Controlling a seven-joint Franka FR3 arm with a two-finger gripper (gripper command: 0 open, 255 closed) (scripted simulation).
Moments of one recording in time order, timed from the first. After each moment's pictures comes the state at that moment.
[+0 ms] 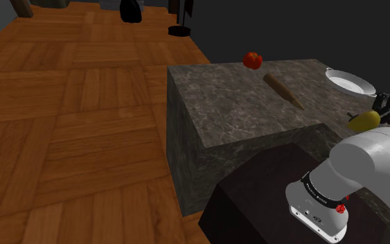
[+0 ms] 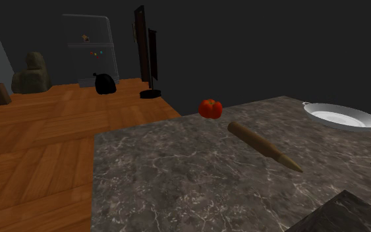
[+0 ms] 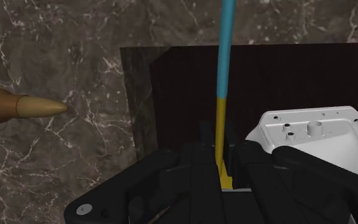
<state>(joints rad) -0.28 -1.77 -0.75 -2.76 -0.72 1.26 -1.77</state>
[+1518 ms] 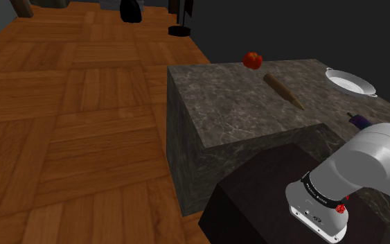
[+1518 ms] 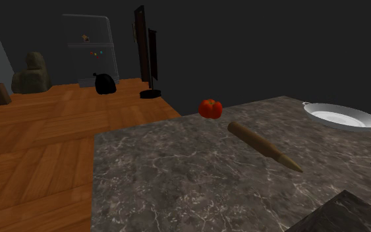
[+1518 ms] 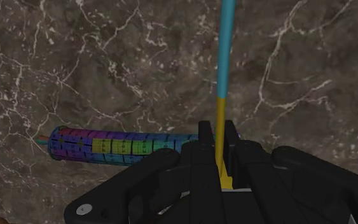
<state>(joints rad) -0.09 -1.62 -1.04 -2.04 -1.16 1.14 -2.31</state>
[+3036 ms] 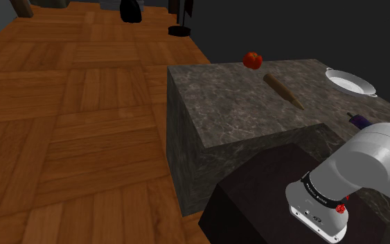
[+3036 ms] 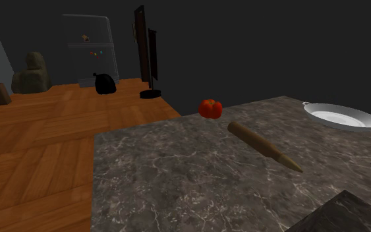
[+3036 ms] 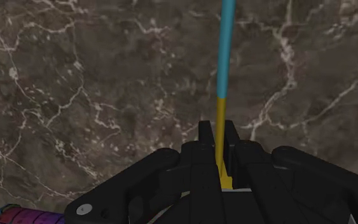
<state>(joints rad) -0.07 -1.69 -1.22 -1.95 -1.35 1.24 -2.46</state>
